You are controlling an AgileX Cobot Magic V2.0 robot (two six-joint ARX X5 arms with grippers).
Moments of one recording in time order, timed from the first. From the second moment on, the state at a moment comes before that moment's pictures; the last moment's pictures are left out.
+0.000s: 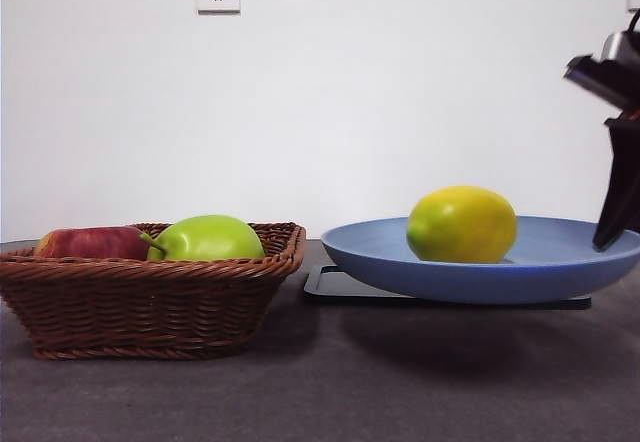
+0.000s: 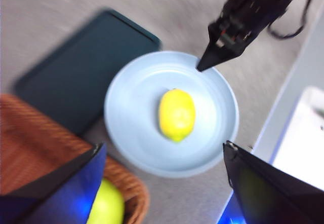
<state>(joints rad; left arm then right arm) -0.86 1.23 1.34 -0.80 0.08 0.01 0.10 1.33 0.81 -0.65 -0.46 0.20</state>
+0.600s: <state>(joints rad) -0.80 1.11 1.34 -0.89 0.08 0.01 0.05 1.83 1.30 -0.57 -0.45 0.25</state>
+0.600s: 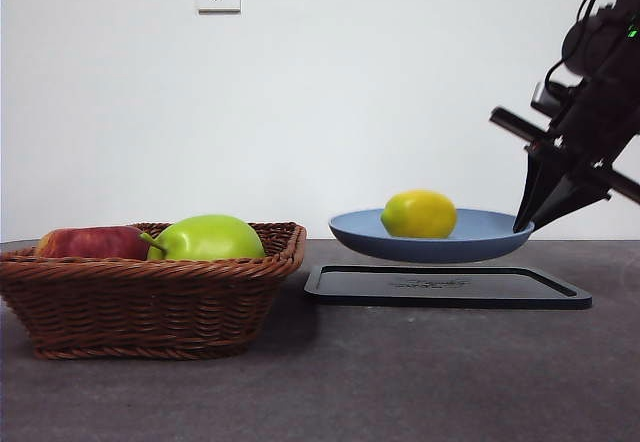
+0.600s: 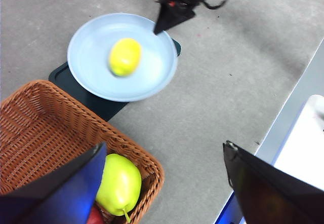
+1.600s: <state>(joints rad) -0.80 1.11 1.34 -0.87 0.03 0.01 0.03 1.90 1.37 -0.60 -0.41 0.21</state>
